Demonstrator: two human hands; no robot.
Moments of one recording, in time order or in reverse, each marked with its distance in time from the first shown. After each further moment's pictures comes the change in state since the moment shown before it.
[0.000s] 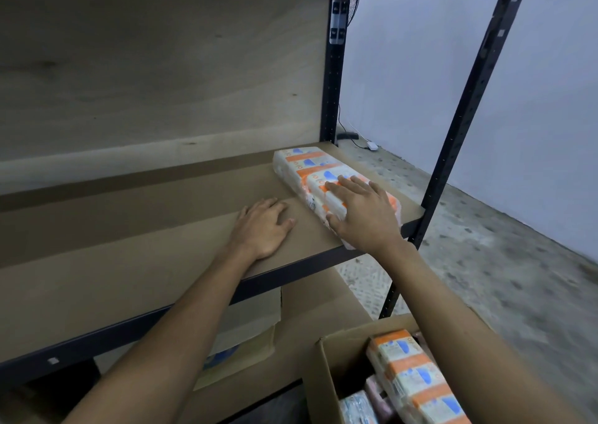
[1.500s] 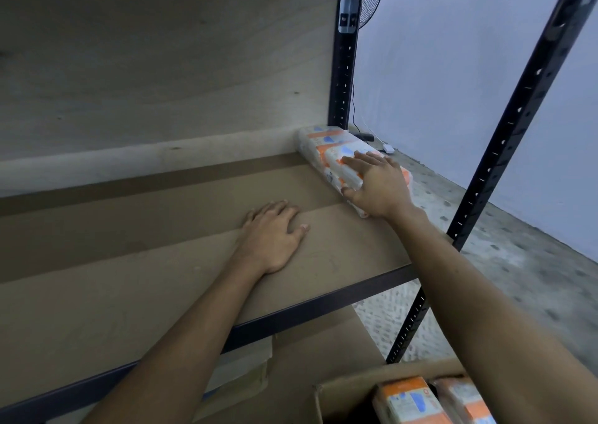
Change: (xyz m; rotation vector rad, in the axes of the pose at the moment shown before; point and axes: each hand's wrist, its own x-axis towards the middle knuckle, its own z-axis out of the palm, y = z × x) left_hand 0.063 0.018 0.027 0.050 0.084 -0.006; right_hand 0.125 0.089 0.047 0.042 0.015 -0.013
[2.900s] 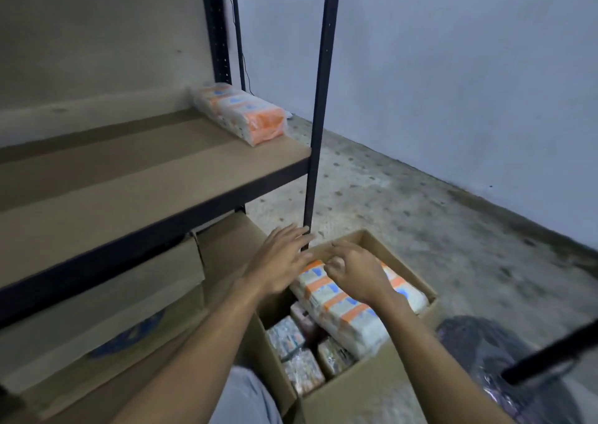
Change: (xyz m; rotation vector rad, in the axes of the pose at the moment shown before) left_hand -0.175 0.124 0.089 -0.304 -0.218 0.587; right_hand -0.368 -0.016 -0.034 0.148 -0.238 0.402
